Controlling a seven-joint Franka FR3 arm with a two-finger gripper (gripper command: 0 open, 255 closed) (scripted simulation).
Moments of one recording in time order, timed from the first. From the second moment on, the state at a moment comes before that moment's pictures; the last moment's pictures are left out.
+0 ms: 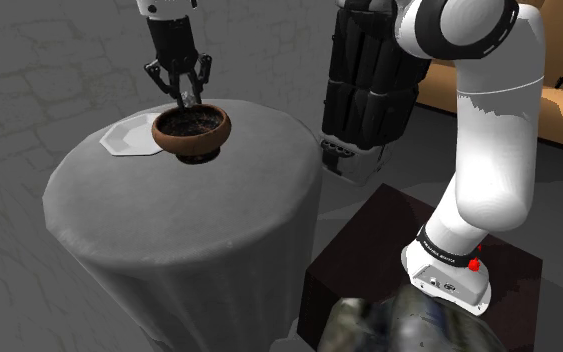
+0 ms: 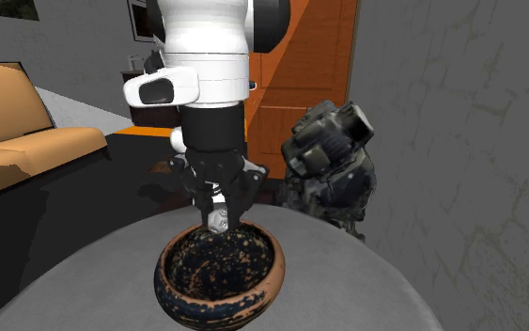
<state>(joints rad) 0.12 0.42 0.50 -1.17 -0.20 1.53 0.72</state>
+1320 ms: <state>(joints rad) 0.10 0.39 0.50 -1.31 -0.19 1.64 0.72</state>
